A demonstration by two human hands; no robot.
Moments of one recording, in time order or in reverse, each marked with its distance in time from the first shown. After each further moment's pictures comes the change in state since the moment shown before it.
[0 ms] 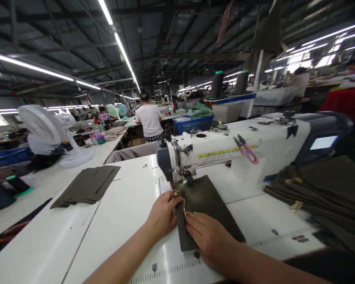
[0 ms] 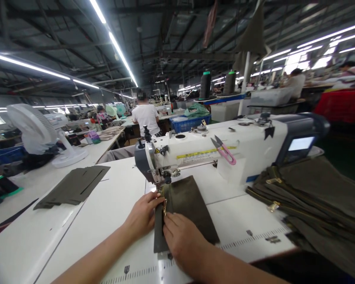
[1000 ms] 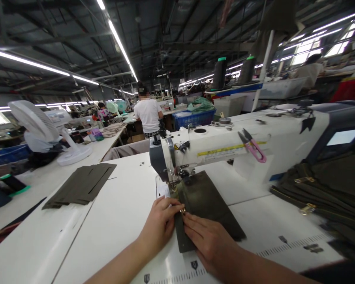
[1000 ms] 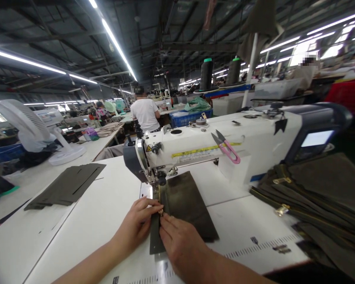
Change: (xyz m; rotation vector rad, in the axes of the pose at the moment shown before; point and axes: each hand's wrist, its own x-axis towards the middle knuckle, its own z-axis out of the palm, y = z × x) left_hand -0.005 0.012 -0.003 -0.161 0.052 0.006; right_hand 0.001 0.012 0.005 0.082 0.145 0.034
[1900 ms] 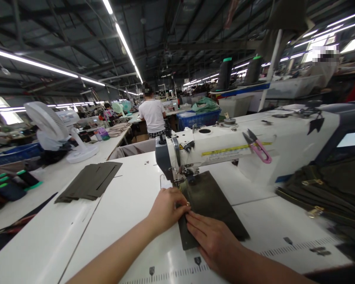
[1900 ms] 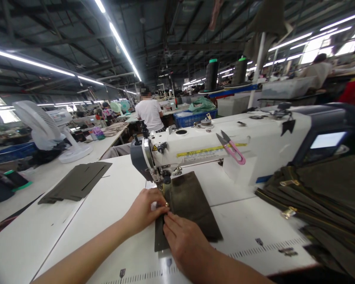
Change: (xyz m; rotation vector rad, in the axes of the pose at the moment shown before) left_hand 0.038 0.008 -0.012 -0.051 -0.181 -0.234; right_hand 0.001 -0.002 -0.002 -0.004 0.068 -0.026
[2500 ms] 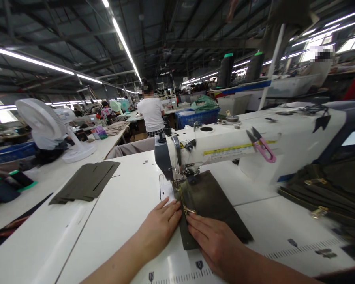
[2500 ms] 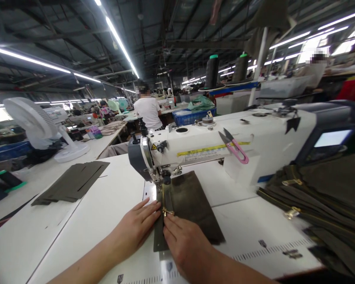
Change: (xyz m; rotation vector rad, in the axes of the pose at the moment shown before) left_hand -0.040 -0.022 0.003 0.419 -0.061 0.453; right_hand 0.001 0.002 0.002 -0.036 0.020 -0.033
